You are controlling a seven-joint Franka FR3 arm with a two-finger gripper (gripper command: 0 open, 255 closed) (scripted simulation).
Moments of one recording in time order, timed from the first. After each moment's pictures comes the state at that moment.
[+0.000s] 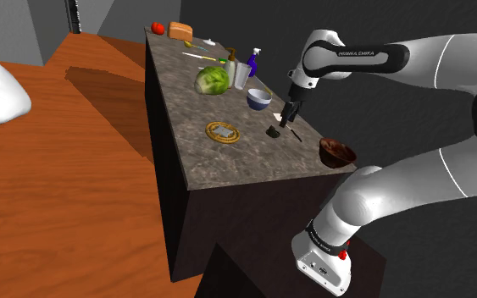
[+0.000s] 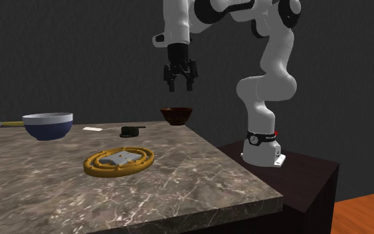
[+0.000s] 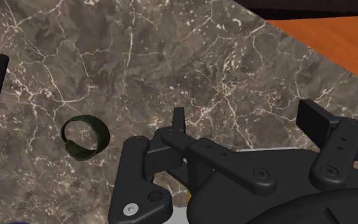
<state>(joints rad) -0.09 -0.53 -0.26 -2.44 -0.13 1.87 -0.39</state>
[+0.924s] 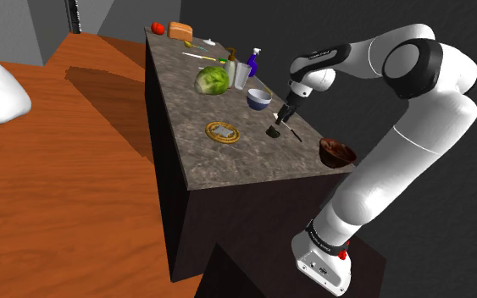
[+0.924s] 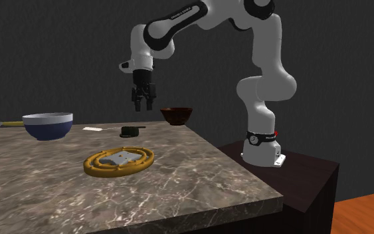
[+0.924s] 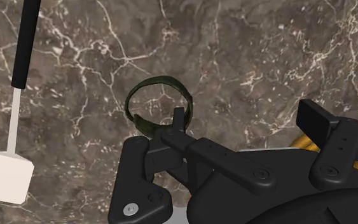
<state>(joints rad) -0.10 -0.03 -0.55 -2.19 0.16 2.13 -0.80</state>
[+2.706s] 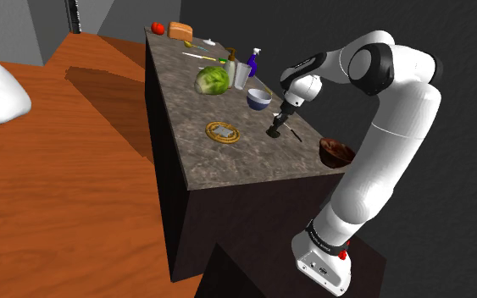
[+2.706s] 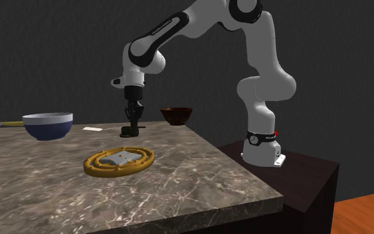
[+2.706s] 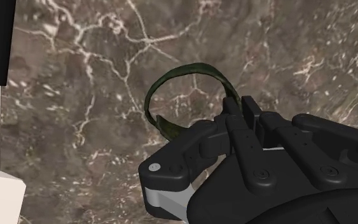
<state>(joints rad) -0.14 0.20 -0.55 -2.10 0.37 2.22 -0.97</state>
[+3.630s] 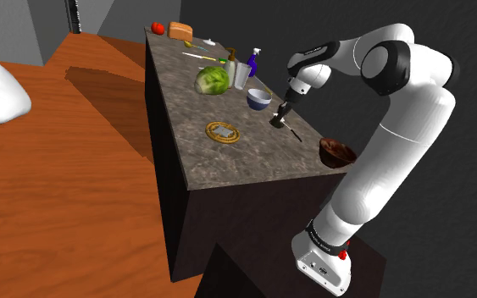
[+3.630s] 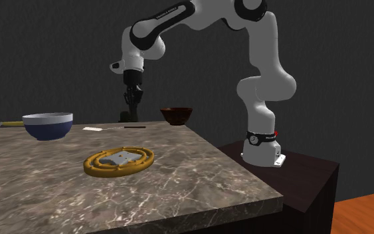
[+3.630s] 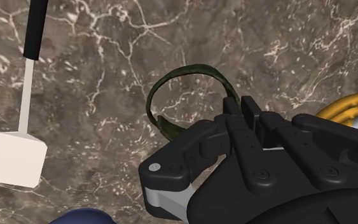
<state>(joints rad) -0.13 0.11 -0.57 -2.04 0.29 2.09 -0.89</state>
